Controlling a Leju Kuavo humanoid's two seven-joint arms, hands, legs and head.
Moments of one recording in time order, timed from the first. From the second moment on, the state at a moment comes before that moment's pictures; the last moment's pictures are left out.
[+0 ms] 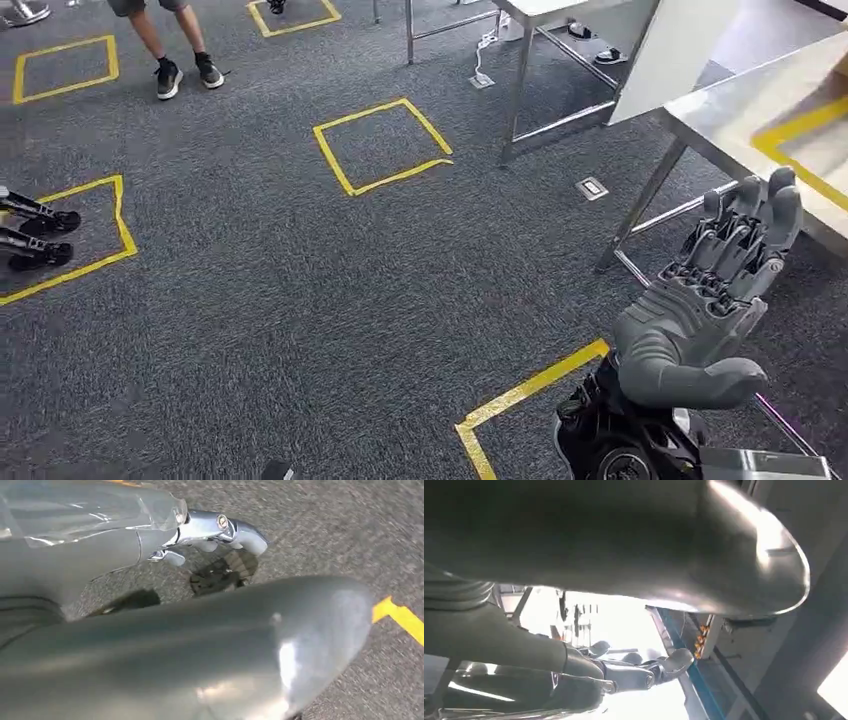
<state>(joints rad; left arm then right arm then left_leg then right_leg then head) -0.09 -0.08 -0.01 -0.17 -0.21 -0.15 -0.29 -0.04 -0.02 0.48 -1.82 0.20 -0.69 -0.70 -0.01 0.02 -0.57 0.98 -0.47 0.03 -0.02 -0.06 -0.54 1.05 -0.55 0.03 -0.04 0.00</state>
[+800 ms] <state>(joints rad) -0.09 -0.09 0.00 -0.17 -0.21 -0.16 -0.28 -0.04 -0.02 0.47 -1.82 0.20 -0.69 -0.70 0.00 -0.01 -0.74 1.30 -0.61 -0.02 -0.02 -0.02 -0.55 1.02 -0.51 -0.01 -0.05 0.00</state>
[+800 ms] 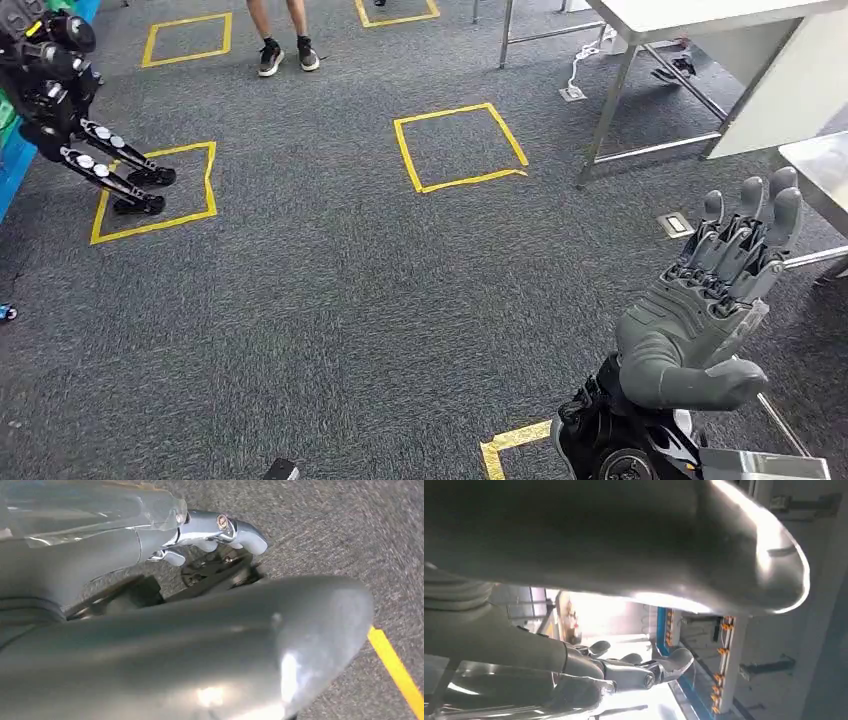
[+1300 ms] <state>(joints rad) -0.09 -0.09 0.00 -0.17 -0.20 -0.15 -0.28 -0.05 -0.02 0.47 -1.82 0.19 -0.69 -0.70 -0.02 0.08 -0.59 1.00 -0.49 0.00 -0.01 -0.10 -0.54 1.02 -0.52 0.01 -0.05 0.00</state>
